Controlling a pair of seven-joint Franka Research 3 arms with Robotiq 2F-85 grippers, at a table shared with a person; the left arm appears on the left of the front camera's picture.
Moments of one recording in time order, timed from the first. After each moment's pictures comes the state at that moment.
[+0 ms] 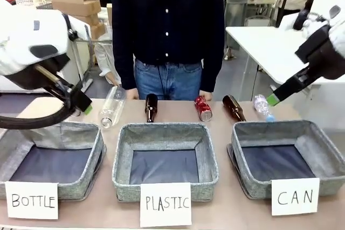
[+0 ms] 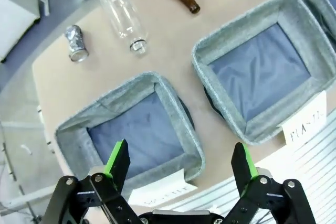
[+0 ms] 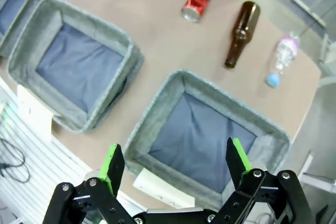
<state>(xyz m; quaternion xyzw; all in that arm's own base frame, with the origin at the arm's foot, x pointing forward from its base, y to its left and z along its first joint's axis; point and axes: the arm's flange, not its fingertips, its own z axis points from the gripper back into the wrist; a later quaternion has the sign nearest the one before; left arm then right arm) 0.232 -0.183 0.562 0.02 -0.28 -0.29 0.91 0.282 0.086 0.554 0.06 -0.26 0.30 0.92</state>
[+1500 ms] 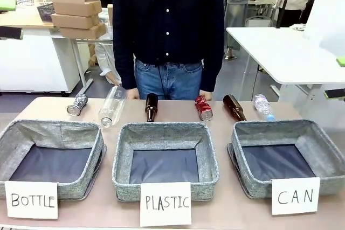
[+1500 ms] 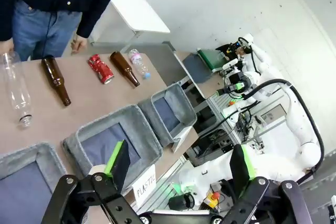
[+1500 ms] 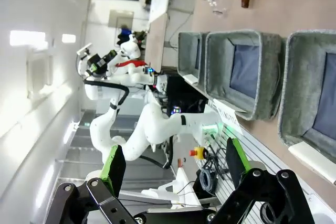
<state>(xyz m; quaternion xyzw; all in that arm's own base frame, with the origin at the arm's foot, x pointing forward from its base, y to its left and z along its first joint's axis) 0.257 0.001 0.630 -0.50 -0.37 -0.17 0.76 0.295 -0.098 0.514 0.61 -0.10 0.03 0.78</state>
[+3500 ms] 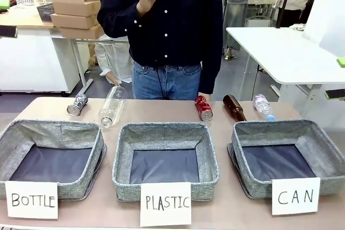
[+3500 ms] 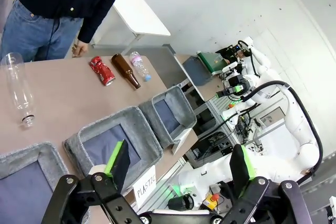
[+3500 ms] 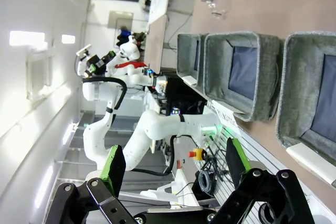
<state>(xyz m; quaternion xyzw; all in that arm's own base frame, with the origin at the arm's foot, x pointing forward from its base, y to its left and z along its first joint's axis) 0.255 0.007 0.632 -0.51 -0.37 -0.16 0.76 0.296 -0.101 0.512 0.61 -0.11 0.03 0.78</state>
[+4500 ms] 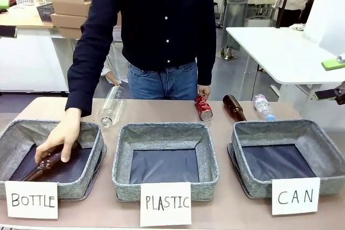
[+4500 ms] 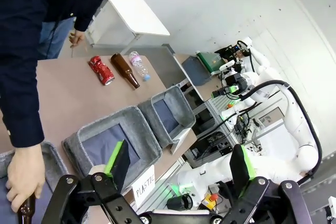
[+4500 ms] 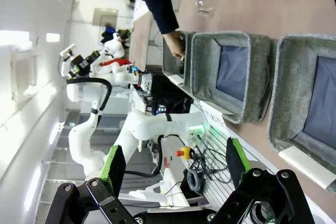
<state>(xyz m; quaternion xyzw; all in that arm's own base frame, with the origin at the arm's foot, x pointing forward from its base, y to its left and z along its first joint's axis) 0.255 0.008 0.631 -0.51 -0.37 -0.16 0.76 0.306 -0.080 0.513 0.58 -0.10 0.04 0.81</state>
